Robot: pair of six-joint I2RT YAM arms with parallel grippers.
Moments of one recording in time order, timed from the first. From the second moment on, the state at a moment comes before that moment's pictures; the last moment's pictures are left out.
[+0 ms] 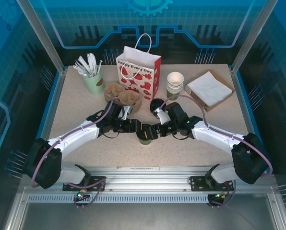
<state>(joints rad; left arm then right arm) -0.50 1.35 0.80 -0.35 0.42 -0.58 0.65 1.40 0.82 -0.29 -0.51 0.35</state>
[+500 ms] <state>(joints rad) -0.50 1.35 0.78 -0.29 0.43 -0.59 0.63 1.40 0.80 -0.25 -0.55 0.36</state>
